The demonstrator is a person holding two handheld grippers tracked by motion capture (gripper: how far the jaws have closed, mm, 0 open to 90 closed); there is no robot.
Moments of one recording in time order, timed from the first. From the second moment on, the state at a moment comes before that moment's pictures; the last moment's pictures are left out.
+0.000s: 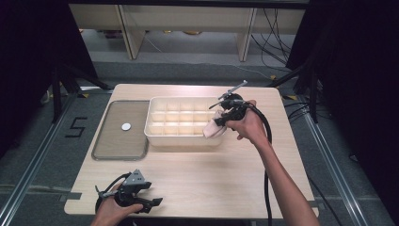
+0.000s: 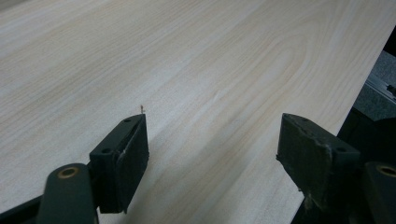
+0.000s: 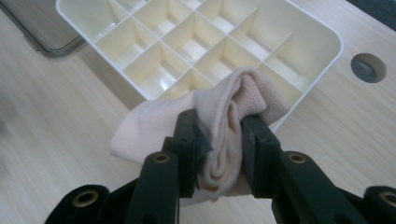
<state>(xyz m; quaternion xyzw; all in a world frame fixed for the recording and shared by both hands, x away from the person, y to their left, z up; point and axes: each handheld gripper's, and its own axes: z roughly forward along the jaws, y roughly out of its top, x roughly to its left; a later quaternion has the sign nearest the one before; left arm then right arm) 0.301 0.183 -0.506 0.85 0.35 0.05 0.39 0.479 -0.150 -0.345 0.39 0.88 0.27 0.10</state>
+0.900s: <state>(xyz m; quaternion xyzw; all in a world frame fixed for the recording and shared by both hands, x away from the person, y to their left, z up) 0.301 0.183 -0.506 0.85 0.35 0.04 0.39 0.531 -0.138 -0.393 0.41 0.88 0.19 0.15</state>
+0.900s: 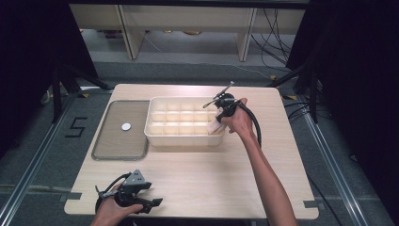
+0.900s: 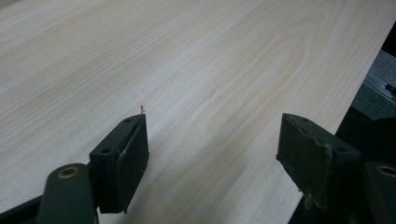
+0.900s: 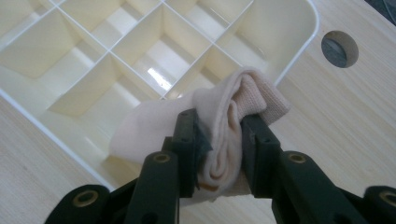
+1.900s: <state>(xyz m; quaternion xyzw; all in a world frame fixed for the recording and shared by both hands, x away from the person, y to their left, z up) 0.302 0.184 -0.507 0.86 0.35 0.04 0.38 0.529 -0.121 -0.428 0.35 0.91 0.14 0.15</state>
